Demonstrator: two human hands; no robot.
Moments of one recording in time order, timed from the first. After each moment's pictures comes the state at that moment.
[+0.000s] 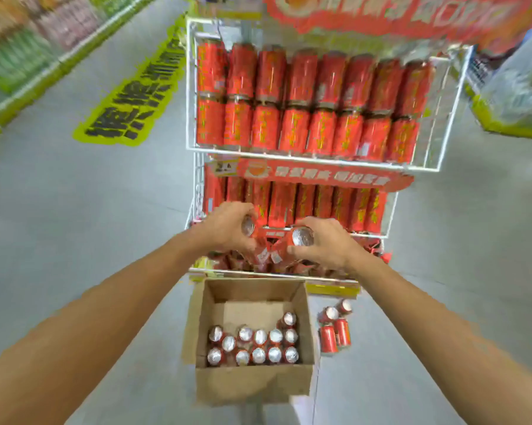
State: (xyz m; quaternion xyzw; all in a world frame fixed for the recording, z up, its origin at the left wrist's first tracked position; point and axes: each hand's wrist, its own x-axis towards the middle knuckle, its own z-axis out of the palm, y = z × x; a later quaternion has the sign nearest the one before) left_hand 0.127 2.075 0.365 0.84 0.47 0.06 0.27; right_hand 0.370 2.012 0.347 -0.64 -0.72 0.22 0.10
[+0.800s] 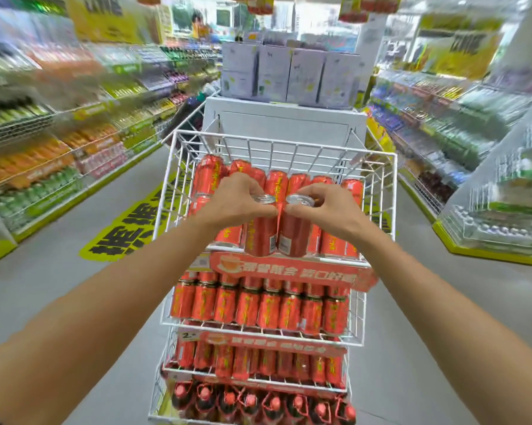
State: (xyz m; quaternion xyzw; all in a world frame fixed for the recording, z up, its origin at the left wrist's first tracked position) left_hand 0.268 2.220 0.787 0.80 0.48 0.31 0.16; right_hand 0.488 2.166 0.788 -0.59 -0.71 0.16 0.36
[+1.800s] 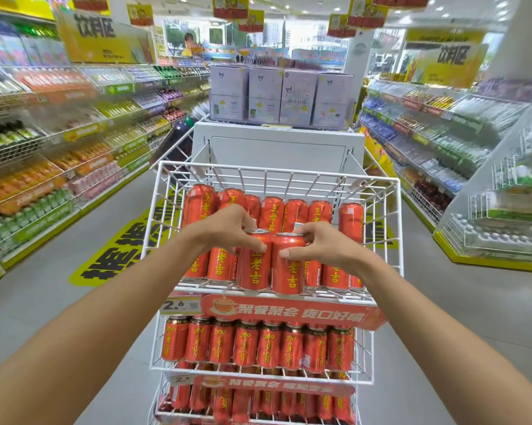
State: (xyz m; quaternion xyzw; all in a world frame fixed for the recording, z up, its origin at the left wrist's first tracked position) left_hand 0.267 2.295 0.787 0.81 0.44 0.14 0.36; right_hand 0.511 2.220 0.773 -0.58 -0.68 0.34 0.27
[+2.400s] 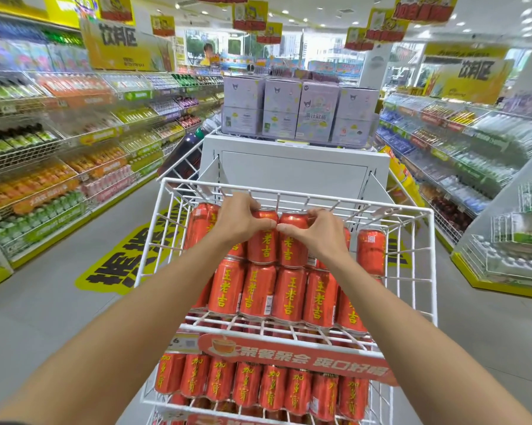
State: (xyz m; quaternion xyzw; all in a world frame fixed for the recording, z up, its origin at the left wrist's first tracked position) left_hand 0.292 2.381 0.784 0.75 0.54 0.34 0.14; right_hand 0.490 2.338 0.765 -0.69 -0.60 0.07 0.39
